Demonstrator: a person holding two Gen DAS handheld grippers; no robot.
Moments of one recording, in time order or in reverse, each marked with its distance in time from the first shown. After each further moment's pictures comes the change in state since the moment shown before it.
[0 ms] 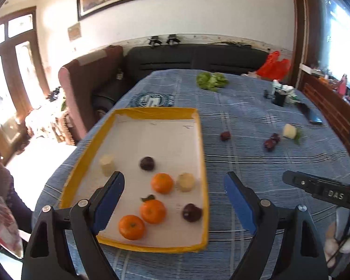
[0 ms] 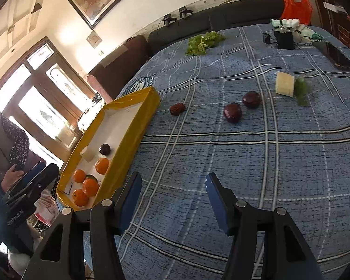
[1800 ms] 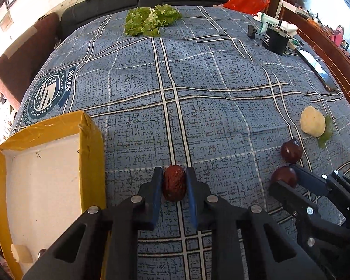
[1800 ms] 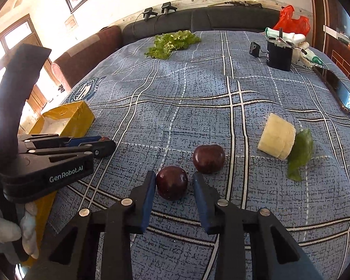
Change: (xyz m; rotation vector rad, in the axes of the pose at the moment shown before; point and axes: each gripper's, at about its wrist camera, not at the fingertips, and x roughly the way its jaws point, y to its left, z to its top) left arm 0.236 -0.107 0.078 0.199 0.397 -0.152; right arm 0.088 -0.041 0.077 -0.120 0.029 -0.221
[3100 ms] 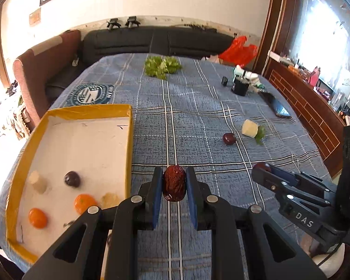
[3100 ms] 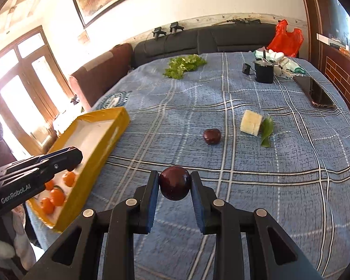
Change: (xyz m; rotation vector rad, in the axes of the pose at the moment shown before) left arm -0.156 0.003 -0.115 -0.128 -0.311 -0.073; right arm -0.109 0.029 -0.052 -0.007 -0.121 0.063
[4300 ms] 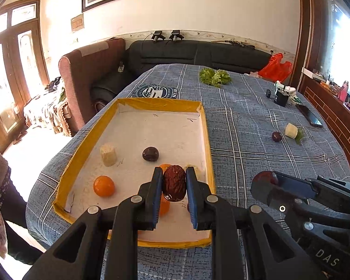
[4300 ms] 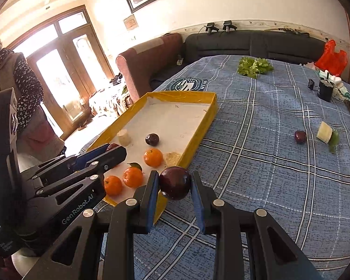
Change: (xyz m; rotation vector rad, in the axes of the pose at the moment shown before) left arm -0.052 0.072 -0.055 -0.086 -0.096 0.228; right arm 0.000 0.133 -0.027 -0.170 0.048 0.179
